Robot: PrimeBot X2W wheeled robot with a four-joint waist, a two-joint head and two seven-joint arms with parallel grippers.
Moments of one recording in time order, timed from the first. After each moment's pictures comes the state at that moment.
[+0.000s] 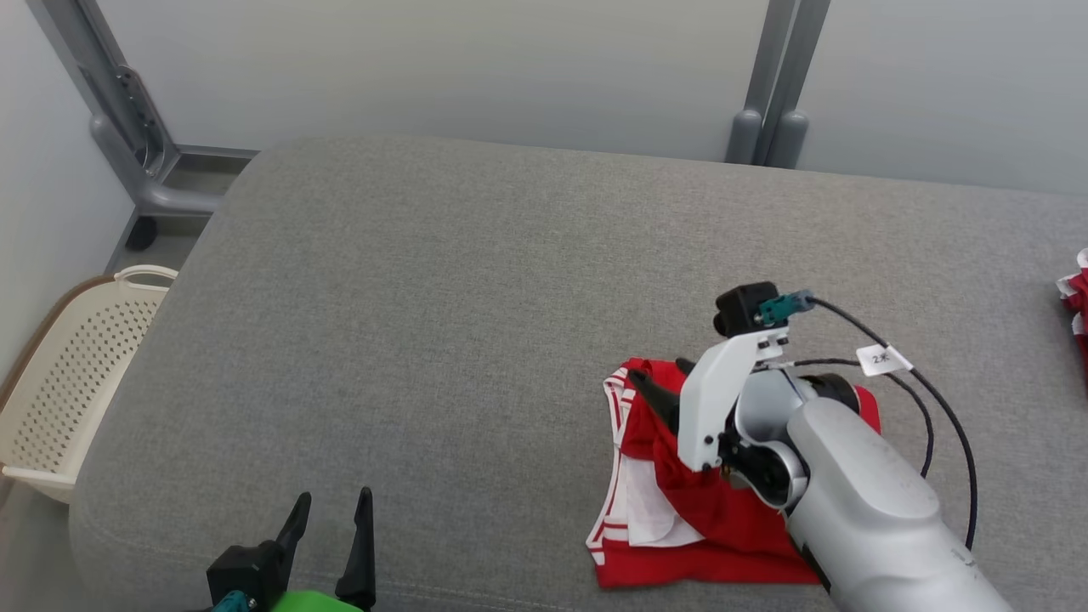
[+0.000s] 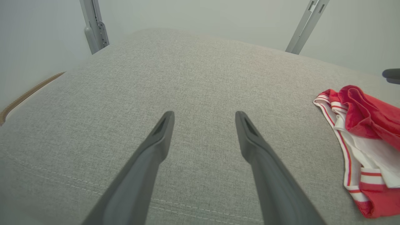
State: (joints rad) left arm 0.00 0.10 -0.19 0.41 -0.34 -0.06 -0.26; right arm -0.54 -0.05 0.40 0.68 0.54 0.13 0.38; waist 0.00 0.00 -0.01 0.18
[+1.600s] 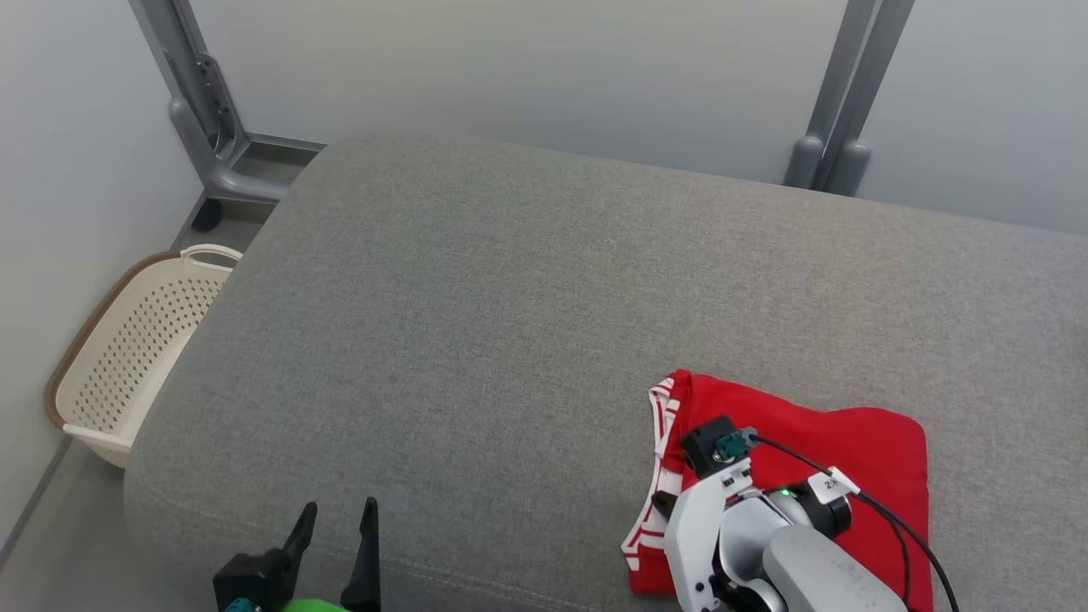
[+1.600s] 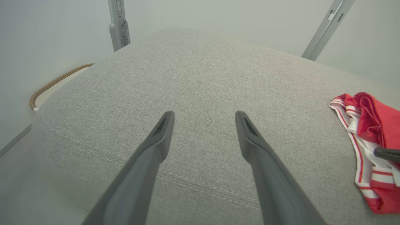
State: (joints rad) left arm 0.01 0.09 -0.19 0.42 -0.34 -0.07 -0.26; right arm -0.36 -0.05 0.48 0.69 0.29 0.13 0.28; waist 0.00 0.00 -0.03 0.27
